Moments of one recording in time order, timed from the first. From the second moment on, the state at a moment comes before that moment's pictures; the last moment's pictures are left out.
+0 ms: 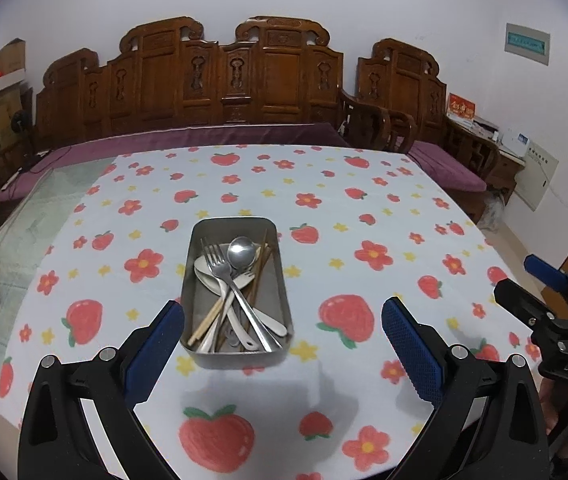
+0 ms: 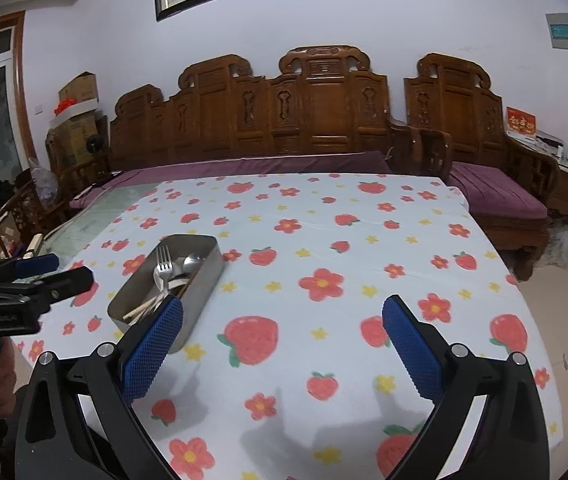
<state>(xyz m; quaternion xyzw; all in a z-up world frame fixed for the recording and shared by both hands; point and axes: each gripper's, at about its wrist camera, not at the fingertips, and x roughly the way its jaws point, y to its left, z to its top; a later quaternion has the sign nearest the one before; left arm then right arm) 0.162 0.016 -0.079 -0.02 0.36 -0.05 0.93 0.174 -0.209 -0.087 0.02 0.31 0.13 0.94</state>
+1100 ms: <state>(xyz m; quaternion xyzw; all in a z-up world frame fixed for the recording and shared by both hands) 0.079 -0.020 0.015 0.00 0.26 -0.03 0.96 0.098 -0.236 0.001 0.02 0.22 0.10 0.97</state>
